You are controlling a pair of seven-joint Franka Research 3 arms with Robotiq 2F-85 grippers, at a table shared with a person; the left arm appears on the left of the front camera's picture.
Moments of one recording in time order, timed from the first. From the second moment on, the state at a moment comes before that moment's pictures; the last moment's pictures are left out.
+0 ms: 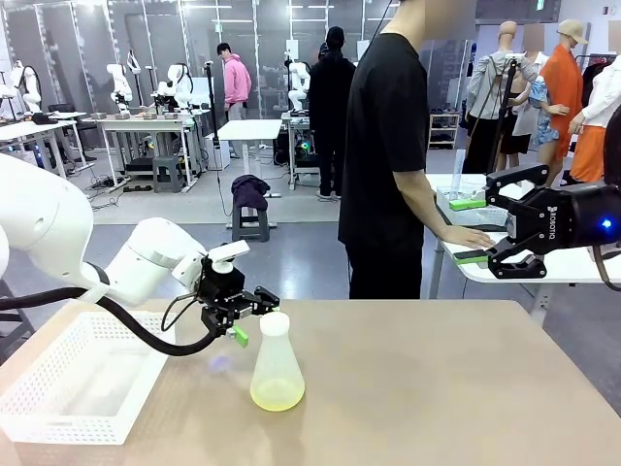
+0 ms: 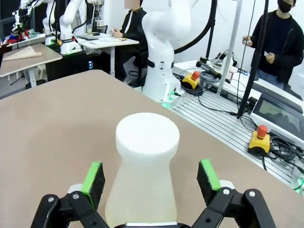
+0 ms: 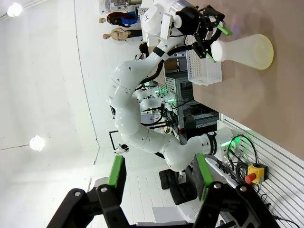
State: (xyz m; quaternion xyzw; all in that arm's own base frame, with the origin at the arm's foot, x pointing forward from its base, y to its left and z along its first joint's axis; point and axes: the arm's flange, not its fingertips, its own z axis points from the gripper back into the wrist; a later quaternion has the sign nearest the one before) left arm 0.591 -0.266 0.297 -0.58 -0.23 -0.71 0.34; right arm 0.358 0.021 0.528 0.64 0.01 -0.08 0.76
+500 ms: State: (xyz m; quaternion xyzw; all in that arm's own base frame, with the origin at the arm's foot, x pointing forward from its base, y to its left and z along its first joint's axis) left arm 0.580 -0.286 0.295 -0.60 -0.21 -0.70 0.33; right arm 0.358 0.021 0.528 0.64 0.01 -0.08 0.76
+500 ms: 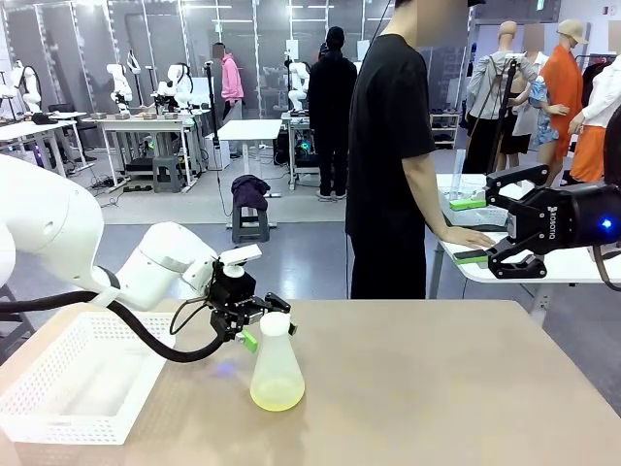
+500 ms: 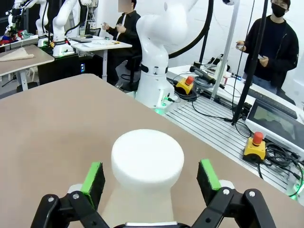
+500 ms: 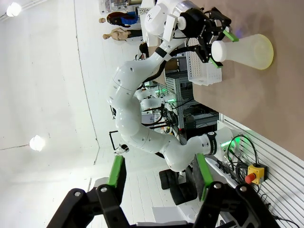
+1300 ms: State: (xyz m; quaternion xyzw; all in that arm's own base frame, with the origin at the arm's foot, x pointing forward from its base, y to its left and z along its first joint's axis) left arm 0.562 -0.297 0.297 -0.64 -0.18 -0.69 0.29; right arm 0.358 0.021 0.528 0.64 0.01 -0.08 0.76
